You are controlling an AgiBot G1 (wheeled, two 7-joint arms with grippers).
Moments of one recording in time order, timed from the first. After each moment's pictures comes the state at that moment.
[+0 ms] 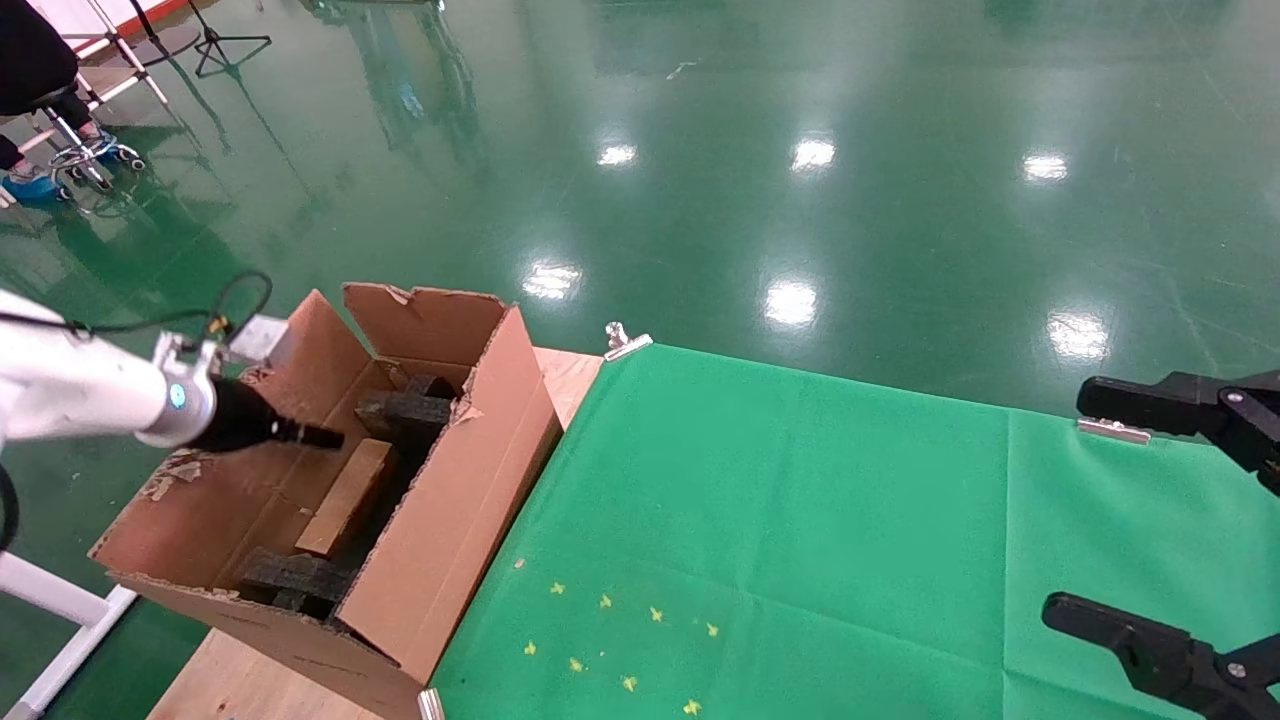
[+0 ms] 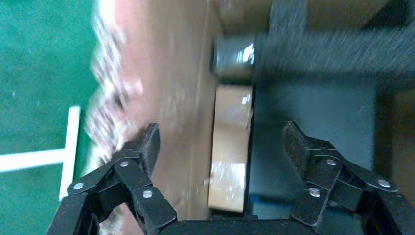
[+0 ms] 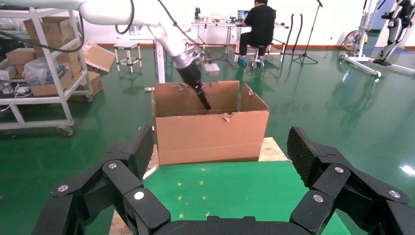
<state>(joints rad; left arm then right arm) -1.73 0.83 0.88 -0.04 1.87 0.82 -0.76 1.08 -0.58 -0.35 1.24 -0.67 -1.45 0.14</state>
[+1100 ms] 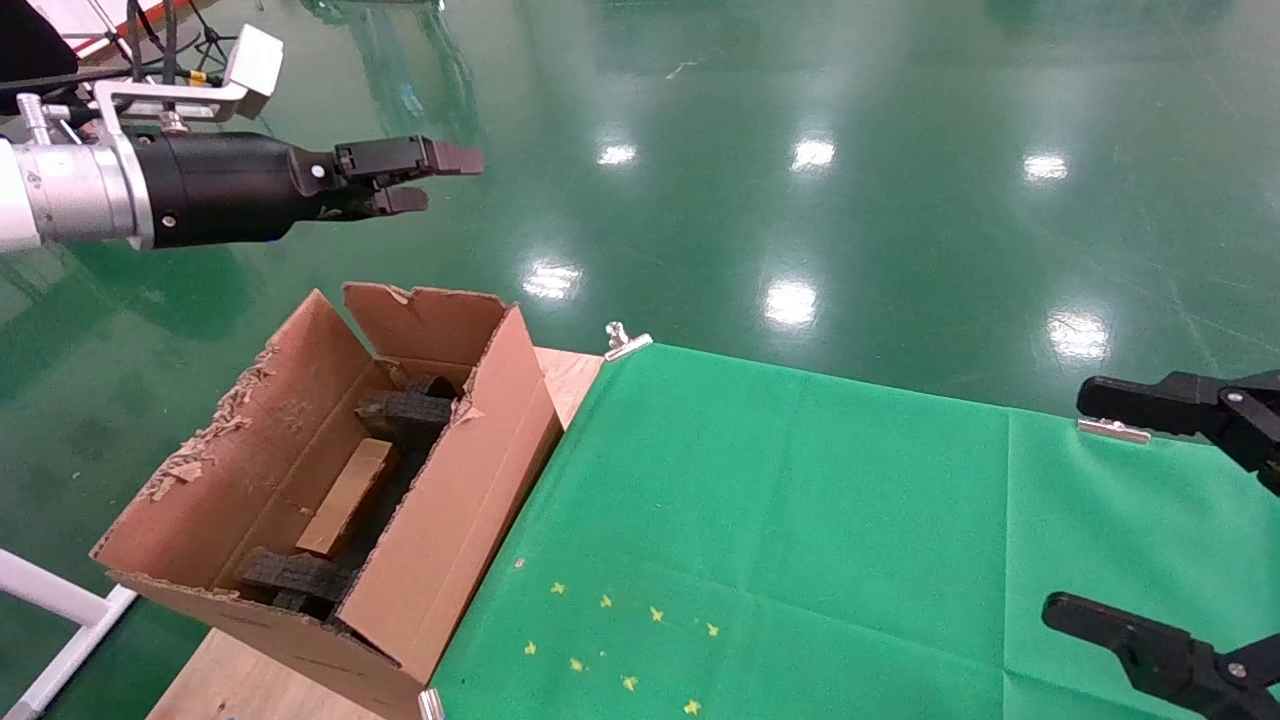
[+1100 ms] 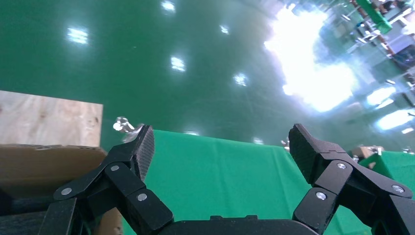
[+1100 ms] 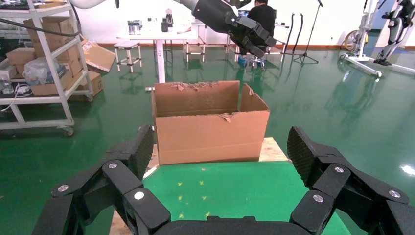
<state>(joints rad) -1.78 0.62 0.61 -0.57 1.36 1.27 -1.06 1.08 -0.57 -0.35 1.24 -0.67 -1.45 0.14</state>
